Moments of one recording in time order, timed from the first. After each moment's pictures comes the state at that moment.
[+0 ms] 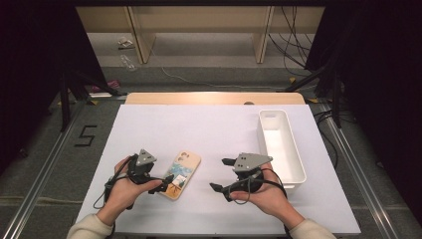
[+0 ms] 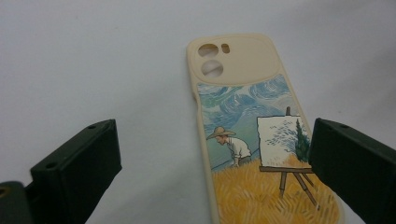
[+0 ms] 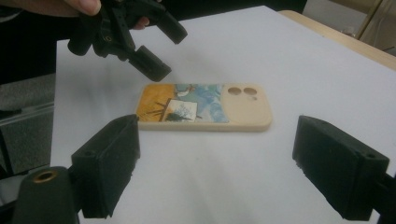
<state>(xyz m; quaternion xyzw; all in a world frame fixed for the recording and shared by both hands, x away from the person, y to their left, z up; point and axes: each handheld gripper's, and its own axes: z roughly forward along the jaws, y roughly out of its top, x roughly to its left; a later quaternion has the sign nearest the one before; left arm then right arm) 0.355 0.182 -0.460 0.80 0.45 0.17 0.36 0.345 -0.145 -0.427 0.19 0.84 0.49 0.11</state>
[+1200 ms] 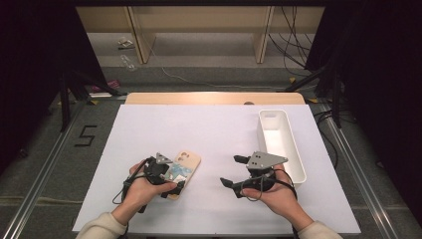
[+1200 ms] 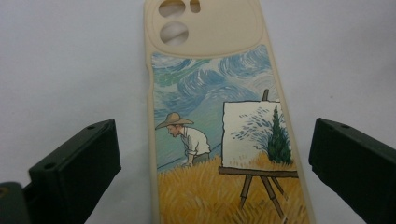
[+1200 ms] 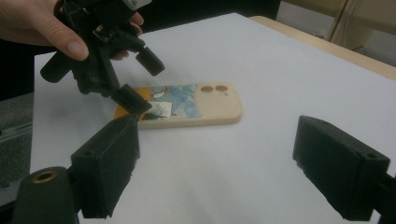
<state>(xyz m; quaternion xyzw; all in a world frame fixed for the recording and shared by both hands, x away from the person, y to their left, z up) 0.362 0.144 -0.475 0.82 0.47 0.13 0.29 0.345 -0.171 -0.430 0.23 0.82 0.51 0.13</state>
